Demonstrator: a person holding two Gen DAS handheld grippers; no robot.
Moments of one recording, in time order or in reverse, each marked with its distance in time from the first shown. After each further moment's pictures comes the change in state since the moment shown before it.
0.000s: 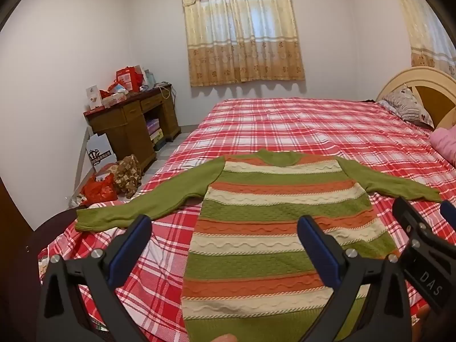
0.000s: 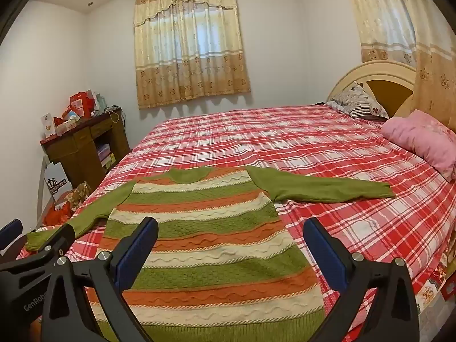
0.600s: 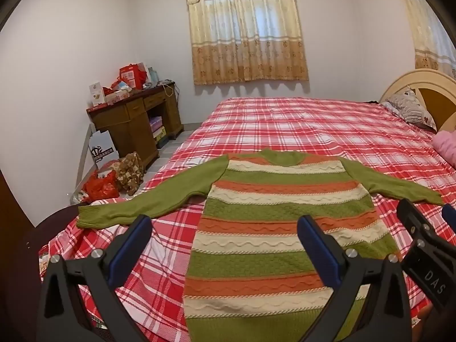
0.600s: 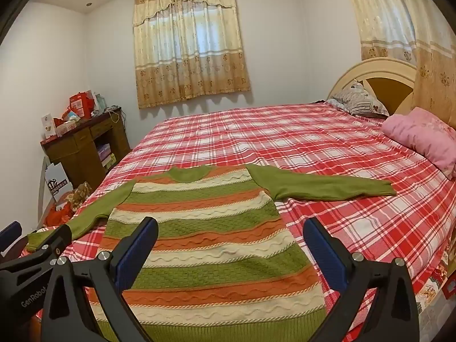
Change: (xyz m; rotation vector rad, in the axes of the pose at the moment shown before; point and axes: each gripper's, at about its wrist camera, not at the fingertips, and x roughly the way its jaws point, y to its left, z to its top) left arm 0.001 0.008 -0.003 -0.031 0.003 0.006; right arm 0.002 0.001 -0.002 0.007 0.002 -0.002
